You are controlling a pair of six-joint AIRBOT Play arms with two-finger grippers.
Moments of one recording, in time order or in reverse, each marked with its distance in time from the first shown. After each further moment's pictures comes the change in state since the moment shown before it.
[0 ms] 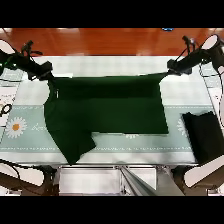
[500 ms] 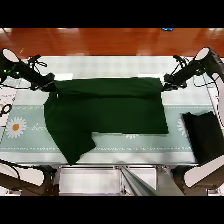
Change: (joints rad) left arm 0.014 0.006 -0.096 -0.007 -0.076 0.050; right arm -0.002 -0.002 -0.132 0.026 0.095 -0.042
